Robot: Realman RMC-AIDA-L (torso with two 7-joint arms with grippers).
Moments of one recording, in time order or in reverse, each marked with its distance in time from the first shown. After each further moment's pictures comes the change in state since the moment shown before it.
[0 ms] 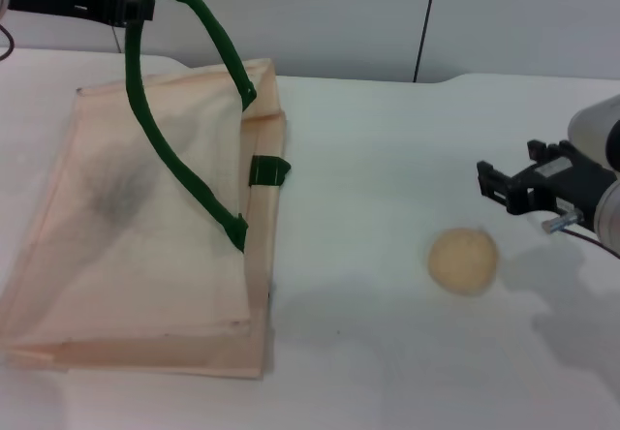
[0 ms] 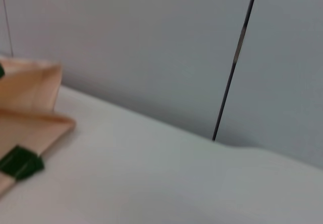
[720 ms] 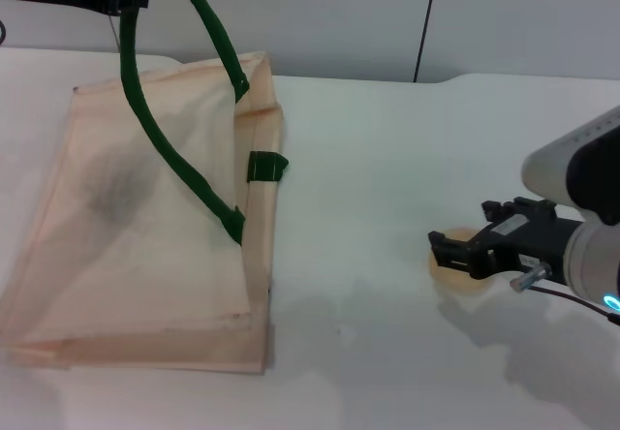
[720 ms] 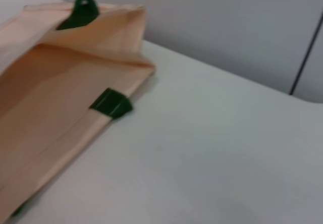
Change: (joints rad) left arm 0.006 0.002 -0.003 0.041 -0.012 -0.016 0.003; right arm 0.040 -0.077 -0.110 0.152 0.160 -0.229 -0.002
